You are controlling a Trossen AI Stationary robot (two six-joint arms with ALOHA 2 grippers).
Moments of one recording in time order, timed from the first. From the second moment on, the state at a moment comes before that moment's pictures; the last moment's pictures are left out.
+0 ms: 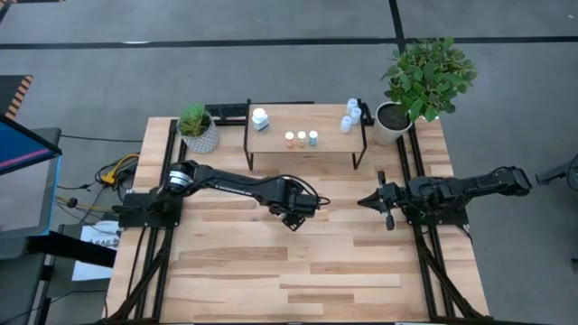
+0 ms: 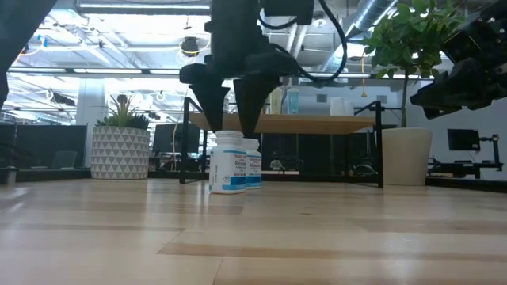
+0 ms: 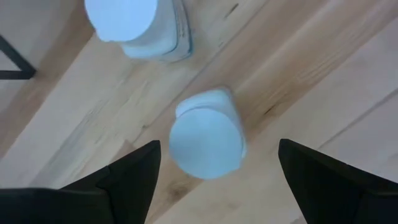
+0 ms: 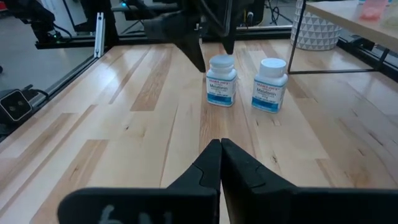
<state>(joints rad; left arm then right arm) -0.11 2.13 1.85 -1.28 -0.22 -0.90 0.13 0.21 0.05 -0.08 0.10 0.08</state>
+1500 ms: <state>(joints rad) -0.10 2.22 2.09 -1.34 -0.11 -0.79 0.13 0.22 0.05 -0.09 0.10 0.08</state>
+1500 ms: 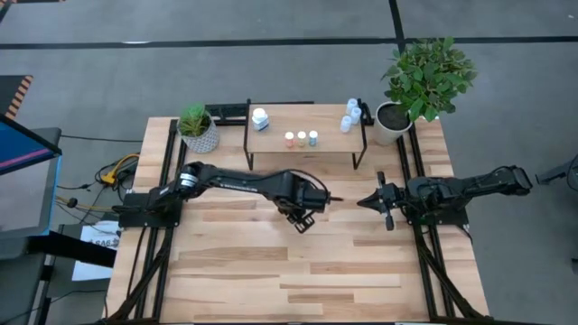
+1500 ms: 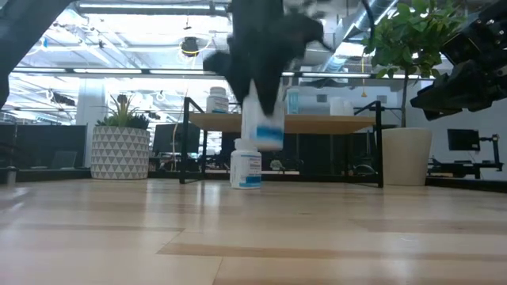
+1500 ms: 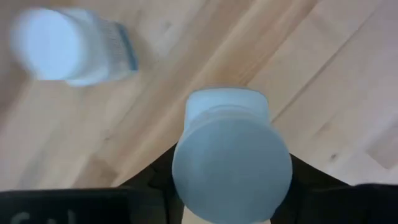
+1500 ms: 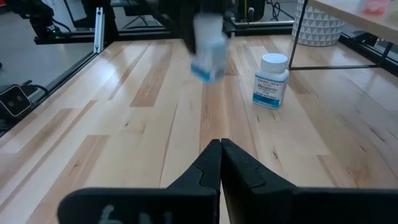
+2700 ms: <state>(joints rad) 0.34 2.05 2.33 -1.57 -0.29 -0.58 0.13 0.24 0.05 -0.09 0.10 0.08</state>
